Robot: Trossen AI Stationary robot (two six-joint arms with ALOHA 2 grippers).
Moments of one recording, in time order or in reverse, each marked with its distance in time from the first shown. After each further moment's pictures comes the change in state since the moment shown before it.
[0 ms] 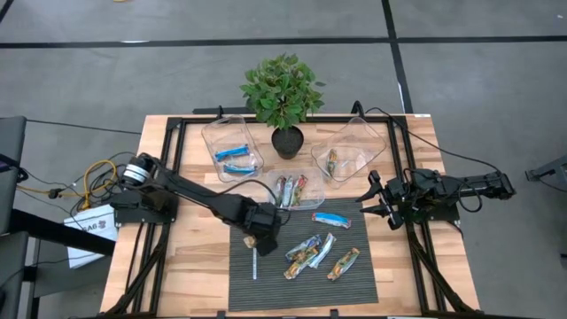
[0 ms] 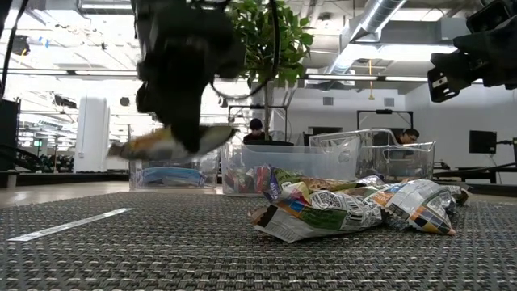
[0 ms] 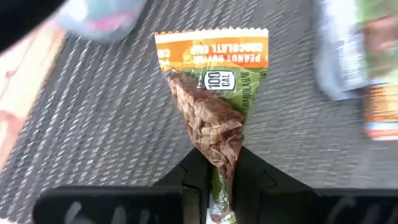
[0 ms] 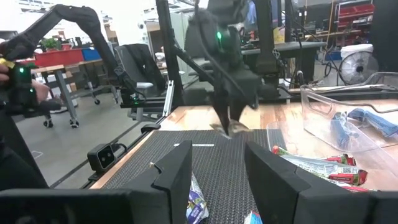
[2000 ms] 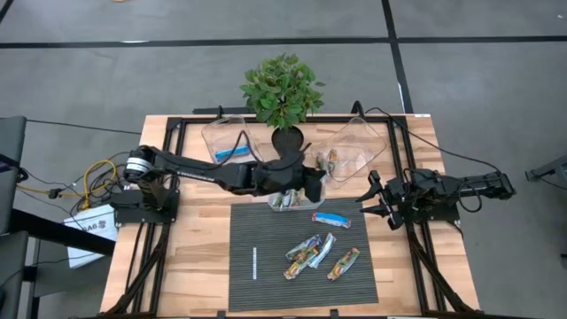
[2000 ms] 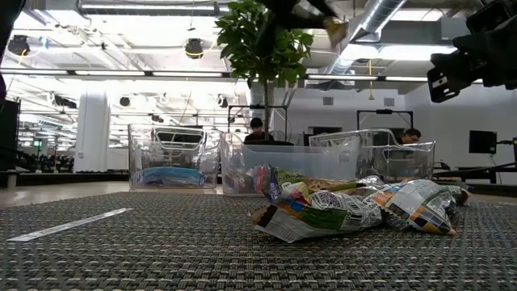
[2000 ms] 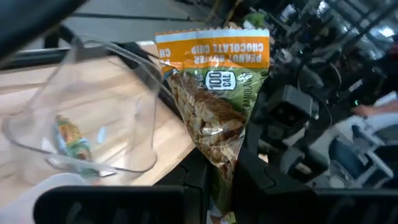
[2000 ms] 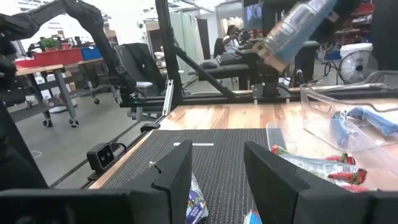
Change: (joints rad) left arm 0.211 -0.013 0.191 0.772 -0.333 0.070; right arm 0.000 0.000 0.000 0.000 0.000 0.000
